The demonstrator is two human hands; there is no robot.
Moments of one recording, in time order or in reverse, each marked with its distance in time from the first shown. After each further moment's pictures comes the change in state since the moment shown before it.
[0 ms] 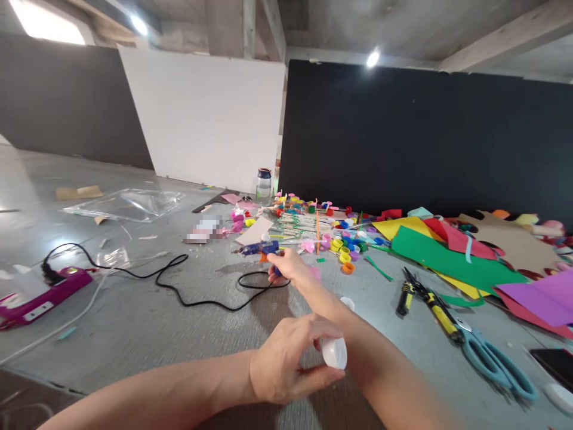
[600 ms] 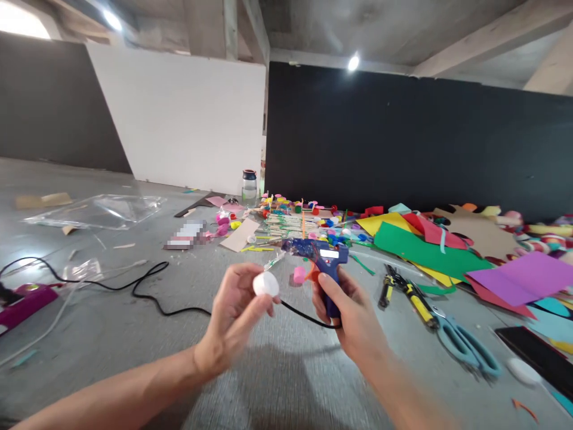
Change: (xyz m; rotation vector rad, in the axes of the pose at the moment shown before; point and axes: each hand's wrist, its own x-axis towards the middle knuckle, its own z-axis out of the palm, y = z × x) left_hand 0.021 0.006 -0.049 -0.548 0.372 -0.549; right_hand -0.142 -0.010 -0.077 0.475 0.177 -0.217
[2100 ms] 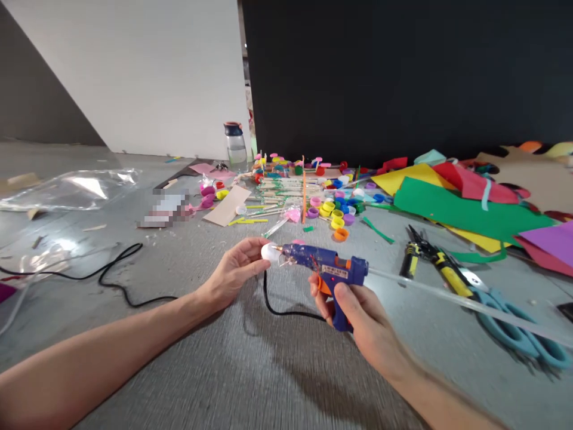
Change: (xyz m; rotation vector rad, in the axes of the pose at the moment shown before) left_hand 0.050 -0.091 -0.032 -0.201 -0.078 -0.438; right_hand -0.003 0.049 -0.066 -0.142 -0.062 0.114
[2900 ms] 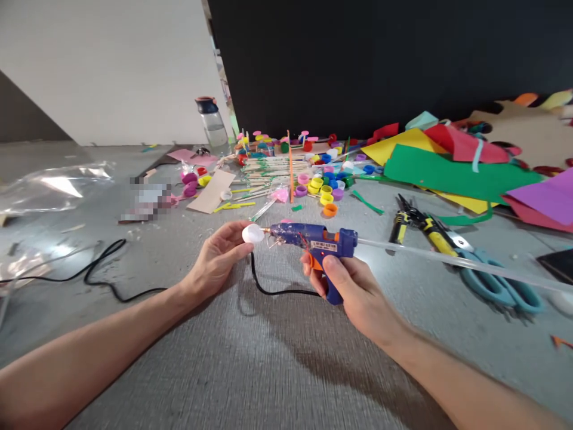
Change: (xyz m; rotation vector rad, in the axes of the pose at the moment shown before) left_hand -0.002 -0.002 -0.003 0.068 0.034 0.049; right_hand -0.002 -0.010 -0.001 -0.058 0.011 -0.037
